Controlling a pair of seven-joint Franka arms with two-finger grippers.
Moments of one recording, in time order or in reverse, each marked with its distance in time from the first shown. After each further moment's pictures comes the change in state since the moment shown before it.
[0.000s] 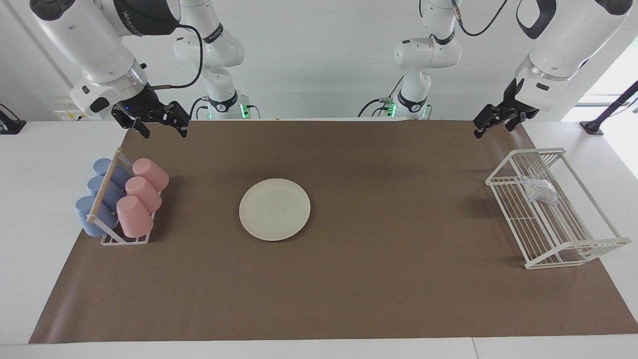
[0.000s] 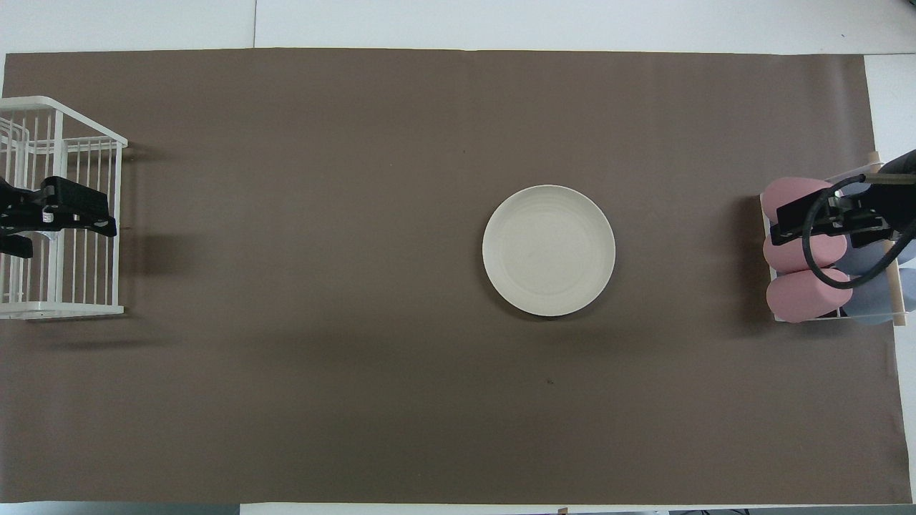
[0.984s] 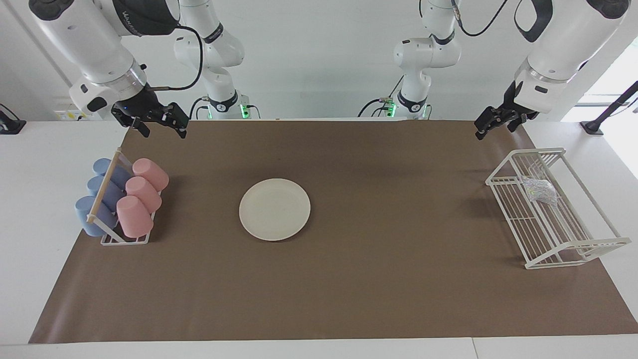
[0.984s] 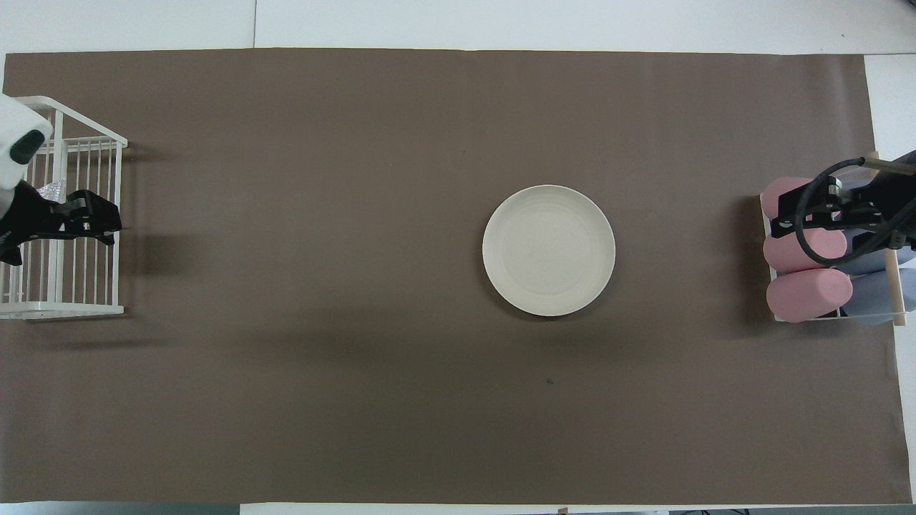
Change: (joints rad) left arm -0.075 0.001 -0.030 -0.107 0.290 0.047 -0.166; right arm -0.002 0.000 0.000 0.000 0.000 0.000 0.219
